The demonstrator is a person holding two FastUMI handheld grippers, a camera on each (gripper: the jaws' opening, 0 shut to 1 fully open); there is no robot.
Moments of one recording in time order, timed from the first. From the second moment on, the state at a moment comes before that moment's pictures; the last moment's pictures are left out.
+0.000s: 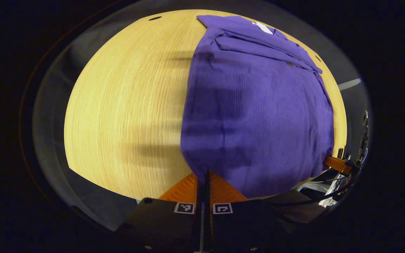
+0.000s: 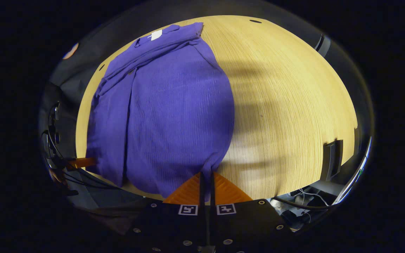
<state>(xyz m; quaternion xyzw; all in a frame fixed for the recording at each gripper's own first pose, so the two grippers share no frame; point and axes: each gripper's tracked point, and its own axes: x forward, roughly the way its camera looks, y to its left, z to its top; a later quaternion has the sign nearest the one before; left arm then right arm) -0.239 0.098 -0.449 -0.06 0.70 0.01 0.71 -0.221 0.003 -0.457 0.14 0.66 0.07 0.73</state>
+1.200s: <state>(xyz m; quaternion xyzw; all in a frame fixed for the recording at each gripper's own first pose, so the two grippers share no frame) -0.008 0.068 -0.288 0.00 0.56 -0.08 0.83 0.006 0.002 -0.307 0.08 0.49 0.17 0.85</state>
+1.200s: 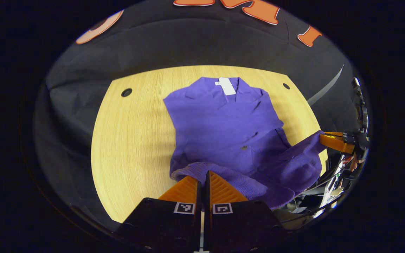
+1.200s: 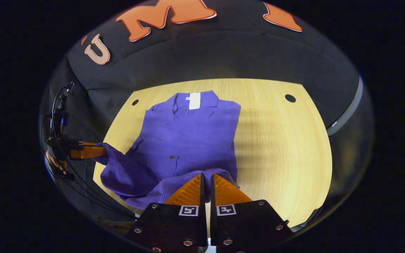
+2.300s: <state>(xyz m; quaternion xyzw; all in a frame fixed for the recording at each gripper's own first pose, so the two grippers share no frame) 0.238 0.110 -0.307 0.06 0.53 -0.01 0.85 0.235 0.009 -0.337 0.06 0.49 0.18 0.85</state>
